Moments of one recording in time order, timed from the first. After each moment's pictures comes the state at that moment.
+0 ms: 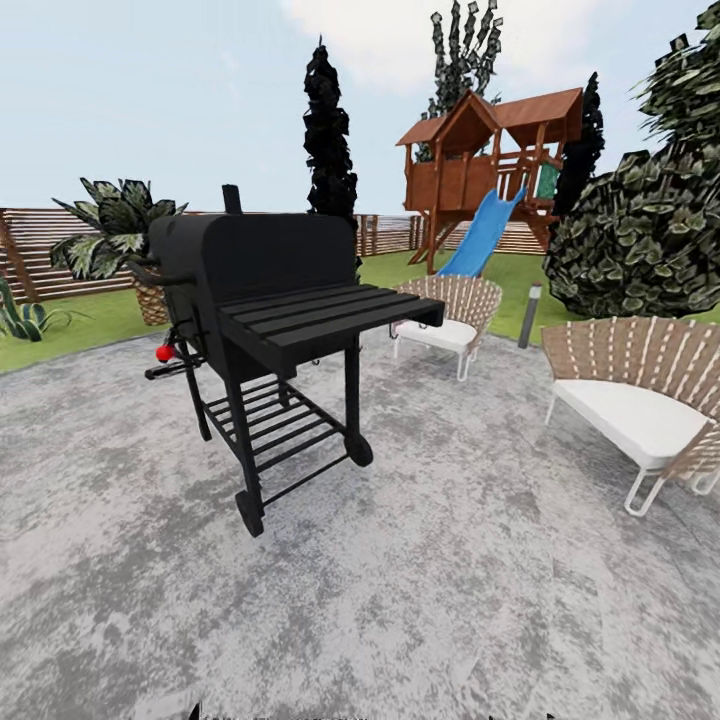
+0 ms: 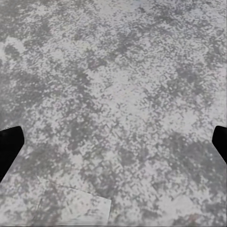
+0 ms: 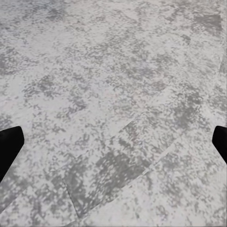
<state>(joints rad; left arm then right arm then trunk) -0.25 0.09 0.19 -0.32 0.04 -0.28 0.01 -0.05 -0.06 0.00 -0.60 0.01 -0.39 0.00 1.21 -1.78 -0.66</state>
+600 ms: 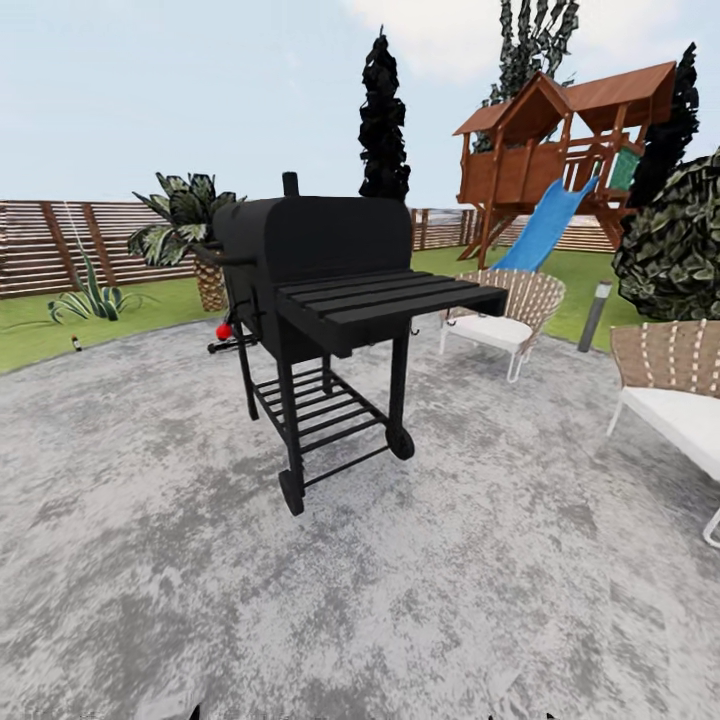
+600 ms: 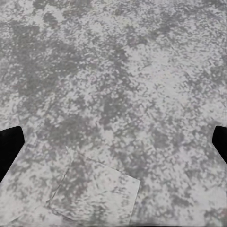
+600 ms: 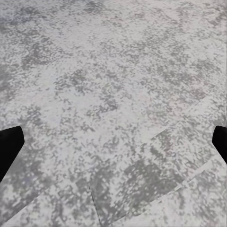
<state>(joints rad) -0.25 0.09 0.19 -0.32 0.04 -0.28 0.01 -0.05 -0.06 0.00 -0.60 0.01 -0.39 0.00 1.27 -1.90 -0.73</state>
